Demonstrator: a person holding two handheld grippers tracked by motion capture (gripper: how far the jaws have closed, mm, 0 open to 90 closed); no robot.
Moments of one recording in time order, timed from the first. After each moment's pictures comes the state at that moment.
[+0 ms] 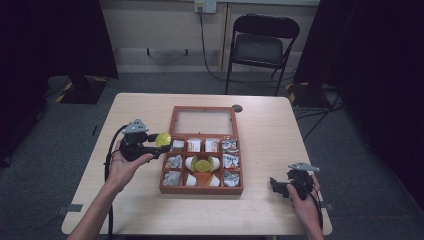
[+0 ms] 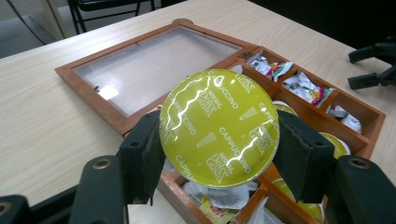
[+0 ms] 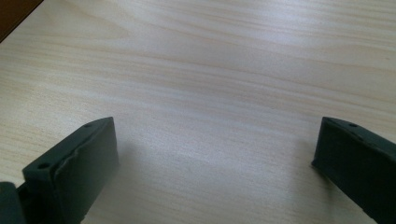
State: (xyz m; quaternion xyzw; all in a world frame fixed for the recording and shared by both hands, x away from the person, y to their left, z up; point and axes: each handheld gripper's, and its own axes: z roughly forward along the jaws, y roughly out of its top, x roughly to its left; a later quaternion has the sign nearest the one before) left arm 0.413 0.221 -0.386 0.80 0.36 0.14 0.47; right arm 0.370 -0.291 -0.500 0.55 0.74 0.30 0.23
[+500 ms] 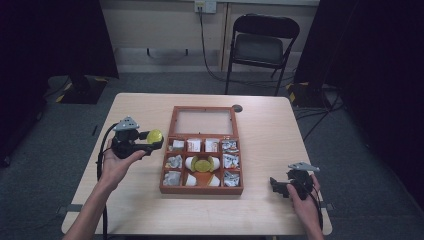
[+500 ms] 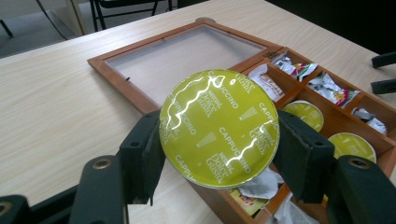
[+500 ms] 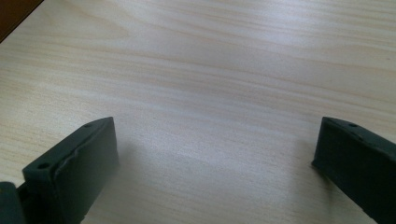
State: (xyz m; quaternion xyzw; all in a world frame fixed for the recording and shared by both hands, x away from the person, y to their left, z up) left arm 0.418 0.244 -0.388 0.79 0.38 0.15 0.46; right arm 0.370 -0.291 -0.500 0.55 0.74 0.30 0.23
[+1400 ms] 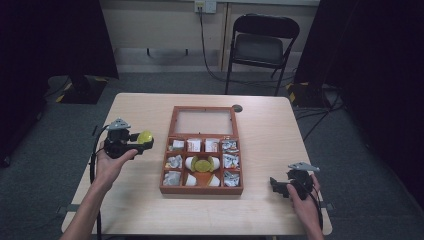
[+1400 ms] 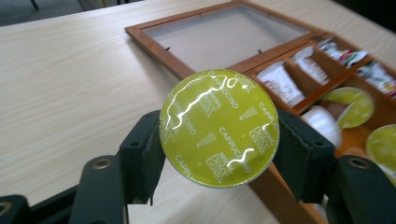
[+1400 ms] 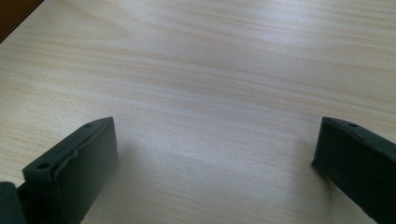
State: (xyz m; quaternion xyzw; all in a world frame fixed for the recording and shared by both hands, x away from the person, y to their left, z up) left arm 0.428 0.268 -0.407 0.77 0.43 0.15 0.44; right arm 0.370 -0.291 -0.500 0.55 0.74 0.30 0.23
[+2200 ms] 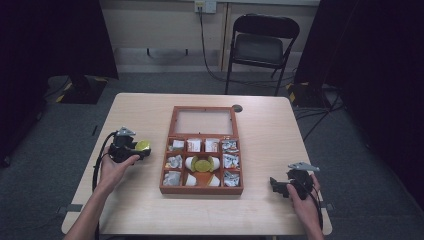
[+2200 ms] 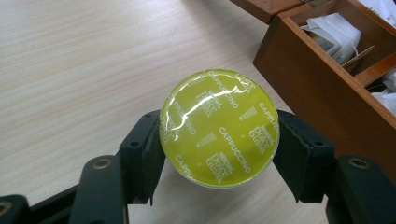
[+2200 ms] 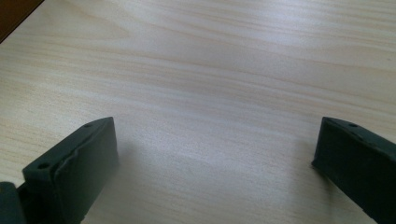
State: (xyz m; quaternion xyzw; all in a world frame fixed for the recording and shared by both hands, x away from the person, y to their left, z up) left arm 0.448 0.278 -0.465 0.80 0.47 0.15 0.36; right arm 0.370 -0.291 -0.500 0.55 0.74 0.30 0.23
